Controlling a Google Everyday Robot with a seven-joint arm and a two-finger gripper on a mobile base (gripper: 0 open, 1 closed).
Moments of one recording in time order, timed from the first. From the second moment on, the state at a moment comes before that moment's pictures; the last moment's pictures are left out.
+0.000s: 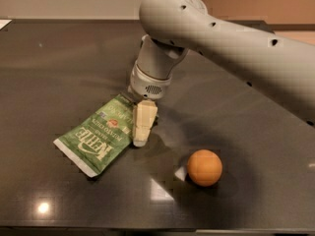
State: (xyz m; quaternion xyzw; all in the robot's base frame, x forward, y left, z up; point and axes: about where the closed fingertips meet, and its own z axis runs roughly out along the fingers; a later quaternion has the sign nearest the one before) arm 0.508 0.054 0.827 -0.75 0.64 0.14 0.13
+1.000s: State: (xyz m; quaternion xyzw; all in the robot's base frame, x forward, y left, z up) arm 0.518 0.047 0.819 -0.73 0.66 0.14 0.12
